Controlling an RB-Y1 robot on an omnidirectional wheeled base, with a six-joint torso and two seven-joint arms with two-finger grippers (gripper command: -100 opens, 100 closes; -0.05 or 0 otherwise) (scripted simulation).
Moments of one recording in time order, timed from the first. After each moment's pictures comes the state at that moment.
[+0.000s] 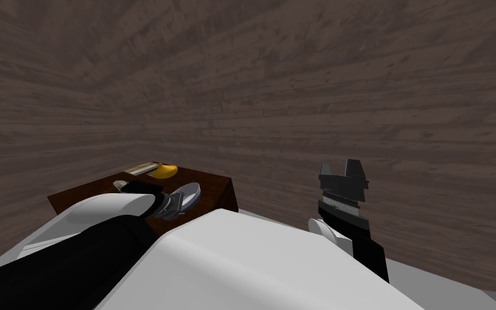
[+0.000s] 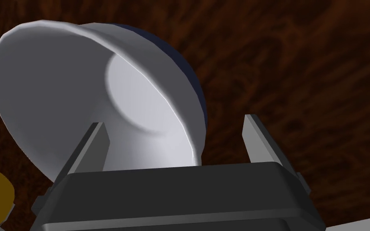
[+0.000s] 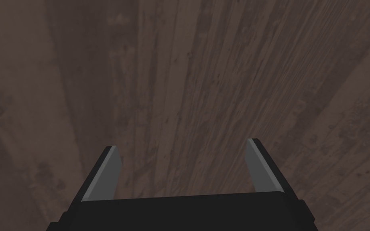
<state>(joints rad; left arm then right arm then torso) 0.71 0.56 0.82 -2.47 0.92 1.67 0.49 0.49 0.02 -0.07 -2.38 -0.09 -0.49 0.14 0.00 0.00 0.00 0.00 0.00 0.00</state>
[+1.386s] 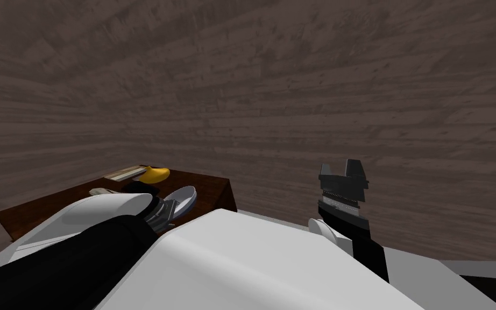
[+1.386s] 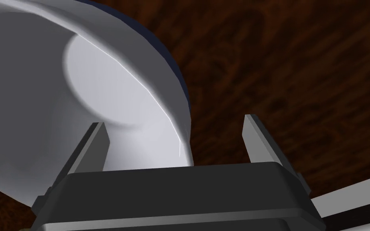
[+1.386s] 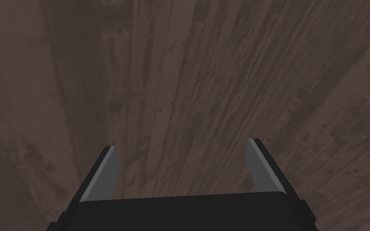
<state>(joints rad) 0.72 0.58 0.84 -2.41 0.94 1.82 0.50 0.49 0.02 -0.07 -2.38 -0.09 -0.49 0.14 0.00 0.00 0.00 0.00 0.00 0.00</state>
